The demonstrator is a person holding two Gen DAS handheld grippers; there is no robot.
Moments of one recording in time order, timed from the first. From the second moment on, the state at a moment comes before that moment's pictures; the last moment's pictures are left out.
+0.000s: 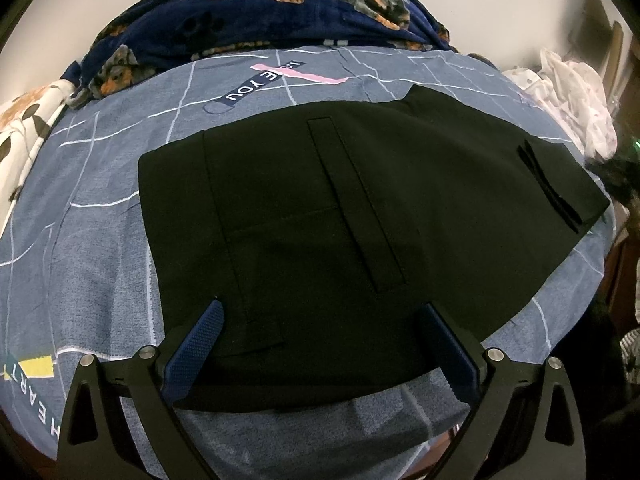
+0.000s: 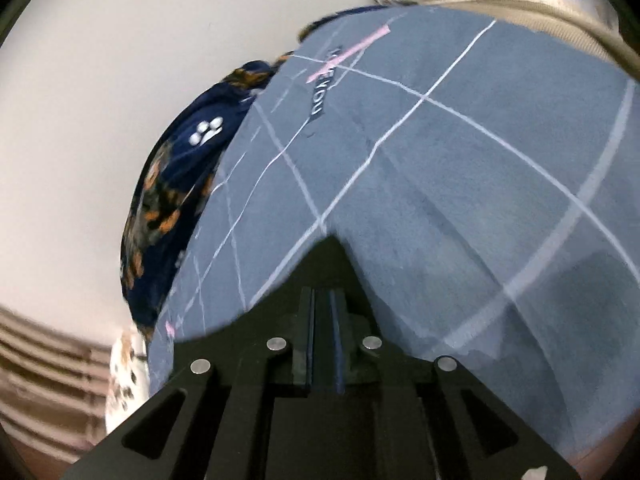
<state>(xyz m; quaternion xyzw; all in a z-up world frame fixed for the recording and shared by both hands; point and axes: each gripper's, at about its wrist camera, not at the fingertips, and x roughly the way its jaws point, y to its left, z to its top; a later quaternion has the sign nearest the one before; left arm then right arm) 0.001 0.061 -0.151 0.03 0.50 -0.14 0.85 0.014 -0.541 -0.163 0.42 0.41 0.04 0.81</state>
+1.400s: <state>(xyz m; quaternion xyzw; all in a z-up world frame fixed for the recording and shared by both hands) 0.074 0.153 -0.157 -0.16 0.55 -0.23 0.79 -0.011 -0.343 -0.144 0.36 0.45 0.20 0.79</state>
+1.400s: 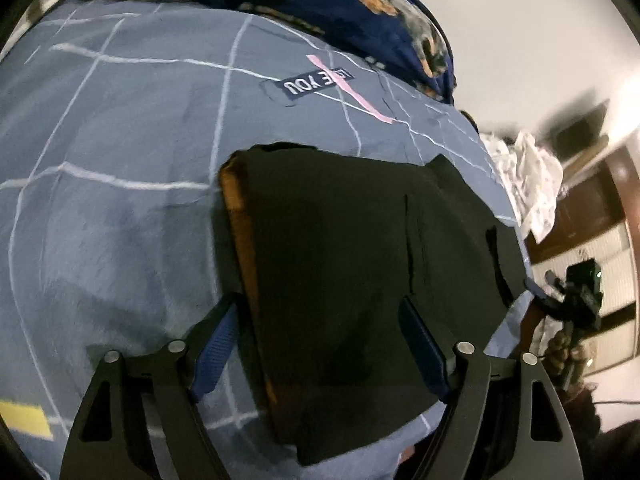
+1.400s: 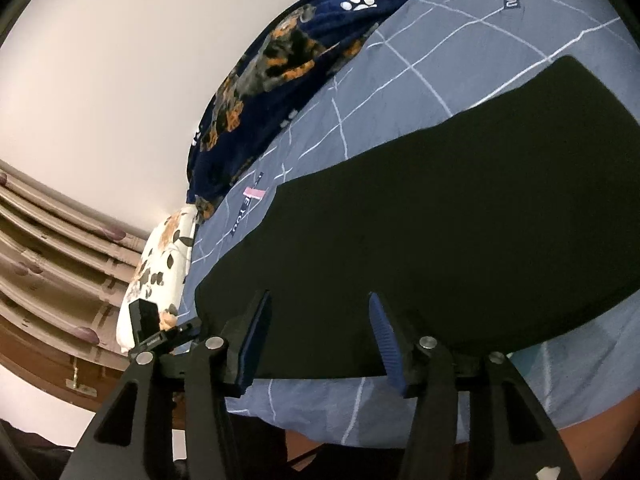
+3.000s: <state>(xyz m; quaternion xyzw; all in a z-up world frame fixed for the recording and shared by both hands) 0.065 0.011 -0.108 -0.17 0.53 -0.28 0.78 0.029 -0.293 -0.140 0.42 0.48 0.31 0.71</state>
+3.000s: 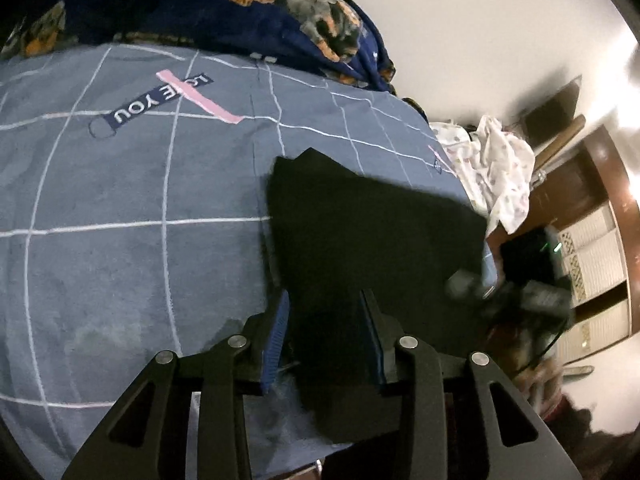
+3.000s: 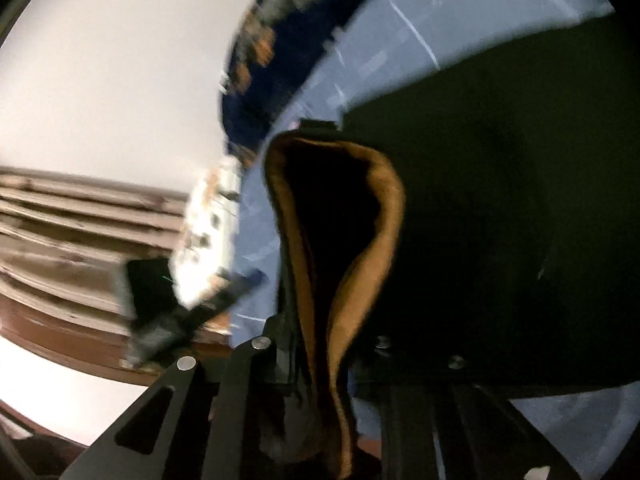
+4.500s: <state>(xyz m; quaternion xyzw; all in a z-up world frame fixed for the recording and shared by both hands) 0.133 -0.141 -0.179 -0.21 0.60 -0.44 0.63 0.041 -0.550 -0.194 0.44 0.46 0.19 0.75</state>
